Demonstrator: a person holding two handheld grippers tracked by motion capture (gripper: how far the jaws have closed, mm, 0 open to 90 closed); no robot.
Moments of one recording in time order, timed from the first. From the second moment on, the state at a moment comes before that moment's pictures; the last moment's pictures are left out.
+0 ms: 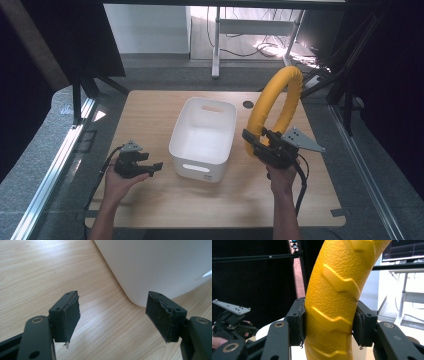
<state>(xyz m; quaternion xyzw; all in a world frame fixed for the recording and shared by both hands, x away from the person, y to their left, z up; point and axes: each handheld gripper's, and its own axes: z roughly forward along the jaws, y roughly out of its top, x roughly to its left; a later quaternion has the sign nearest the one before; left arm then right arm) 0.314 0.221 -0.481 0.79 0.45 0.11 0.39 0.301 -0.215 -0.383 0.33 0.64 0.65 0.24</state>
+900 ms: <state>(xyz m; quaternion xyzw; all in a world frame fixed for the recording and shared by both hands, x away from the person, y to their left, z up) 0.317 0.227 -0.478 0.79 0.46 0.10 0.40 0.300 -0.167 -0.325 0.28 0.64 0.67 0.27</state>
